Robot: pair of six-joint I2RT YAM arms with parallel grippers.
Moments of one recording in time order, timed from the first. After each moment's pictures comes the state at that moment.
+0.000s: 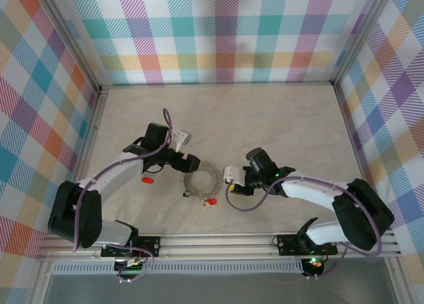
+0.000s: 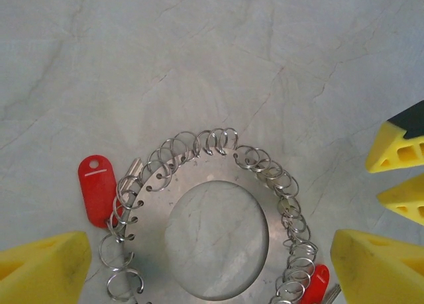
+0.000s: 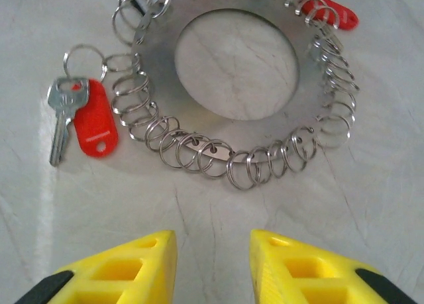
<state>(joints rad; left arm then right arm) -0.37 1.38 0.84 -0.37 0.49 0.01 0.72 1.36 0.58 -0.10 -0.37 -0.74</state>
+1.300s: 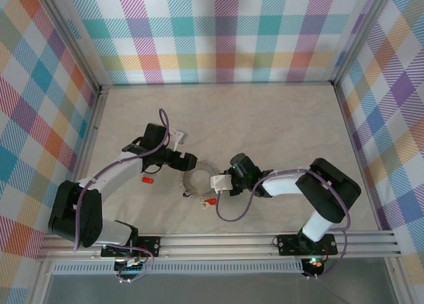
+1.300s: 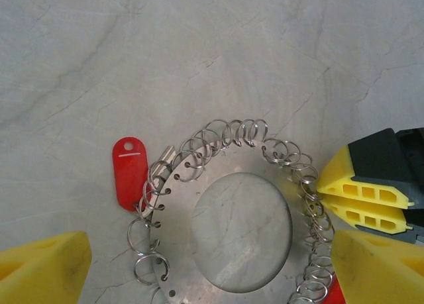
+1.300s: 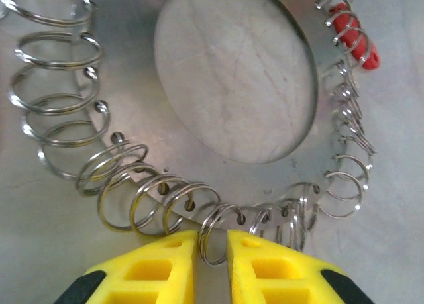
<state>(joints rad) -0.35 1.38 0.84 -0.40 0.41 -0.05 0.81 1.65 0.60 0.25 -0.16 -0.98</state>
